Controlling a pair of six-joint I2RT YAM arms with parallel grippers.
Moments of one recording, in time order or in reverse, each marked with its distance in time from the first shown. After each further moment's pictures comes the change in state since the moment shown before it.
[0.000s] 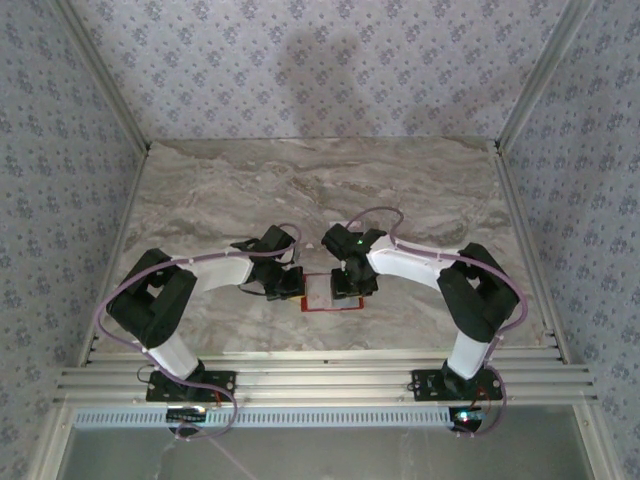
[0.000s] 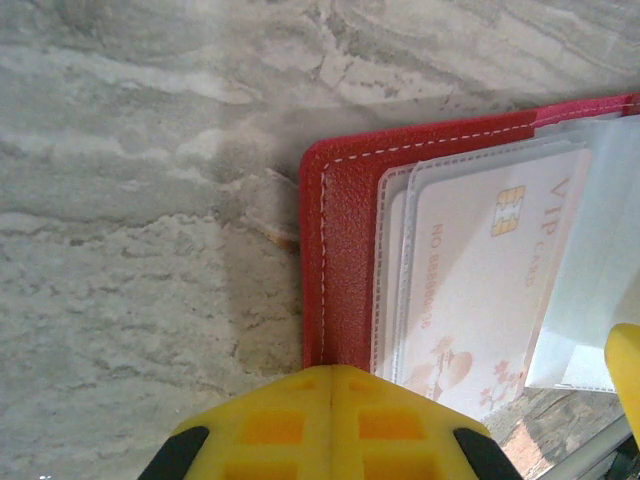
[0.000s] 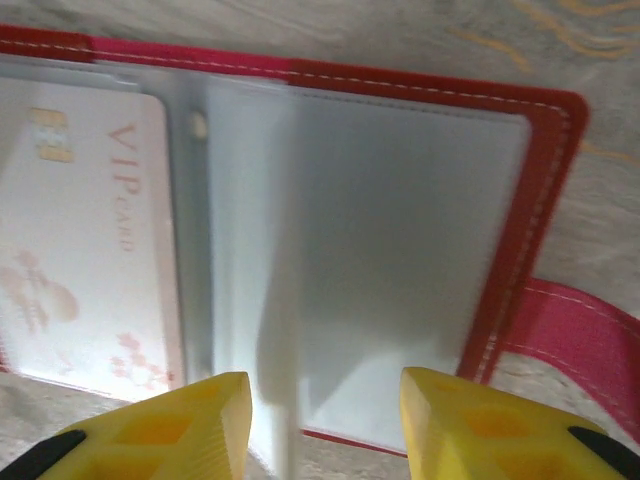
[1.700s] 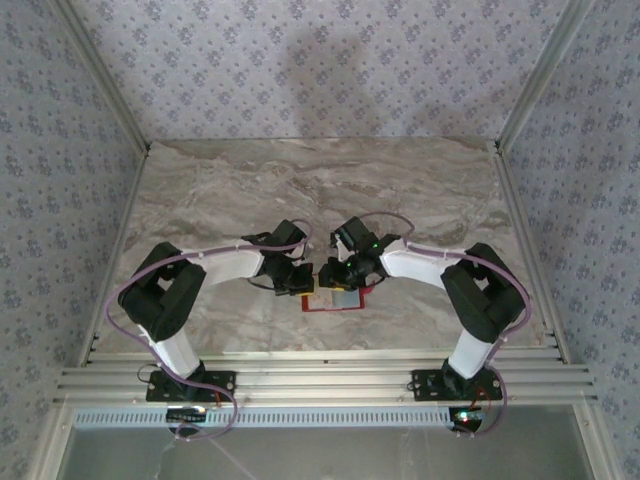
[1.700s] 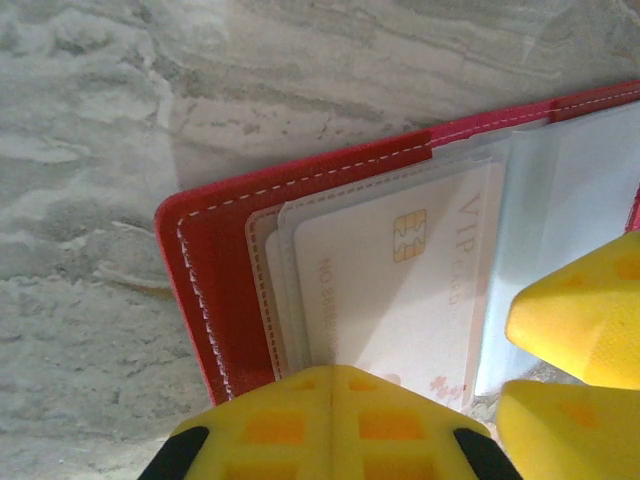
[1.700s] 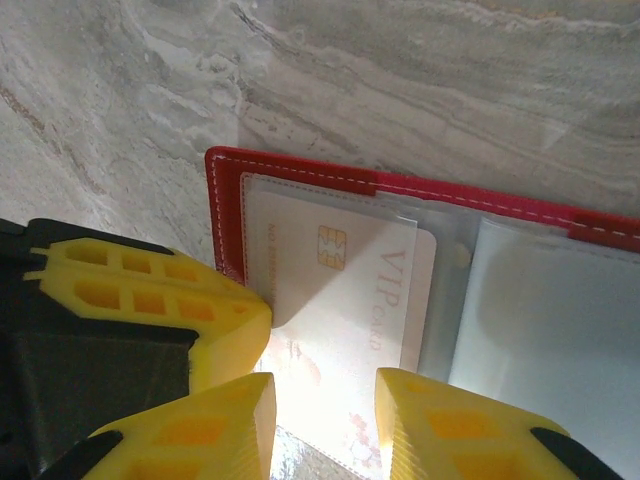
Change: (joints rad) left arm -0.039 0.068 0.113 -0.064 0.007 0.024; right arm -0.094 -0.024 -0.142 0.440 -0.362 0.078
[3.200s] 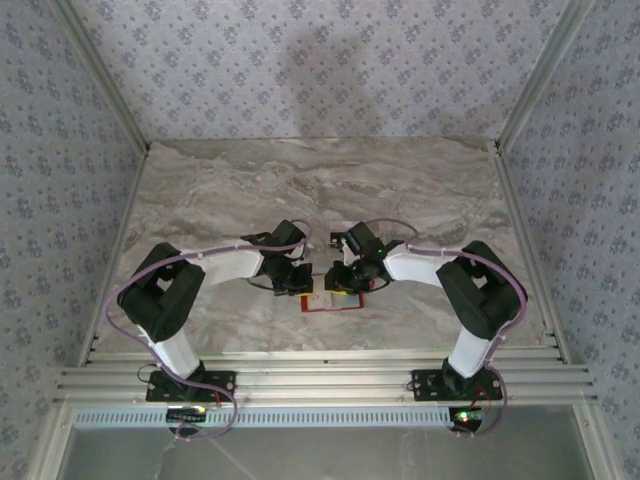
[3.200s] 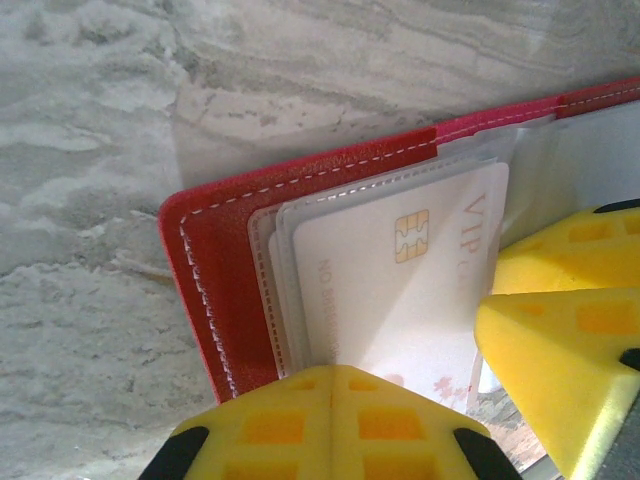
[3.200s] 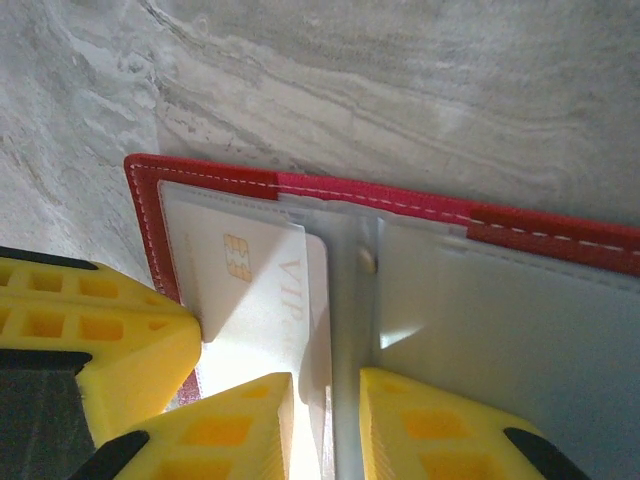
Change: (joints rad) left arm 0.000 -0.005 0.000 -0.014 -0.008 0.000; right arm -0.031 0.010 -0.085 0.106 -0.038 0.026
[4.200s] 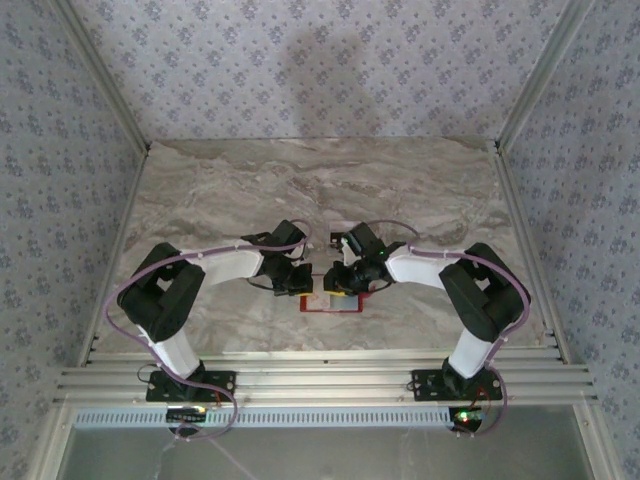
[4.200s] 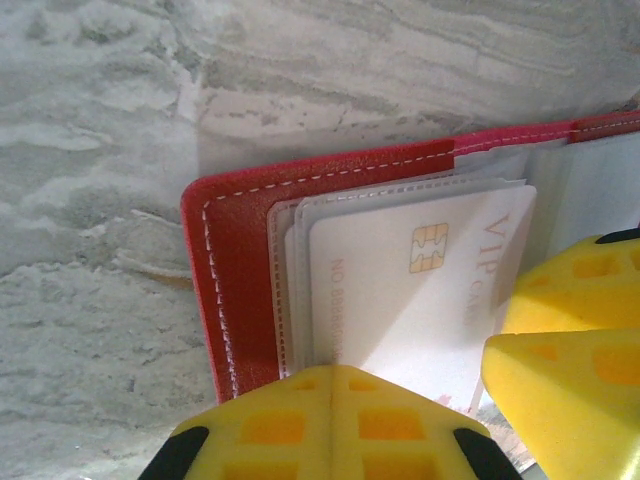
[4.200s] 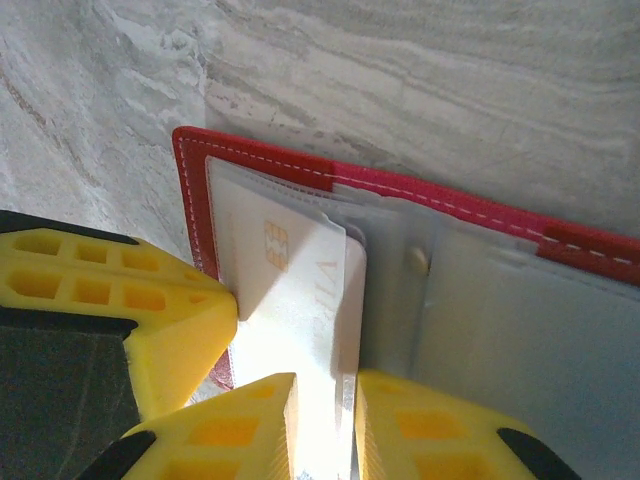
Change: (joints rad) left arm 0.000 0.000 0.000 0.000 0.000 0.000; right arm 0.000 -0.017 -0.023 0.036 -0.051 0.019
